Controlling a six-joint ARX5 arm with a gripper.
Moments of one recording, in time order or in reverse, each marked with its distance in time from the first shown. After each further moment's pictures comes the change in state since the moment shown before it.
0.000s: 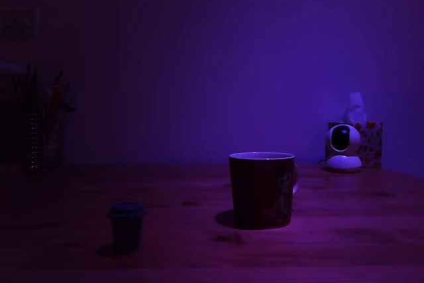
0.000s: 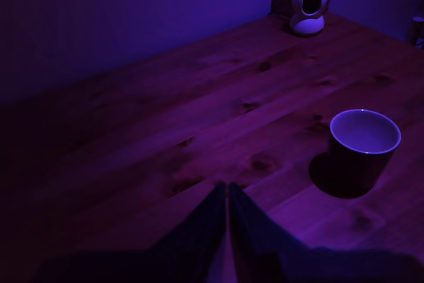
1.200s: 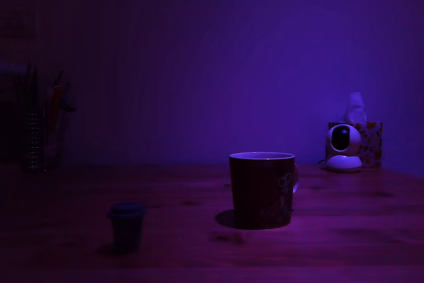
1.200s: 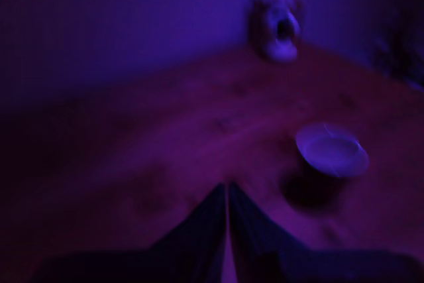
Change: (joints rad) arm 0.002 -0.015 -0.001 -0.020 0.098 -0.031
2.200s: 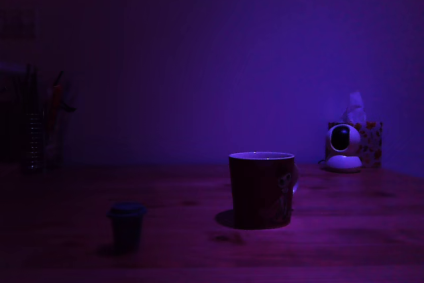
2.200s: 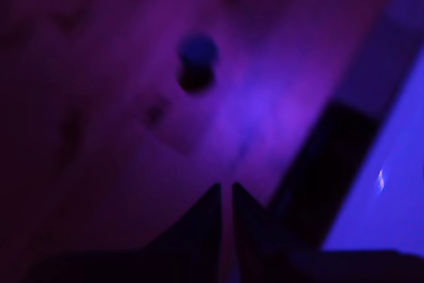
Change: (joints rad) arm -0.001 0.226 0.098 -0.599 0.085 0.515
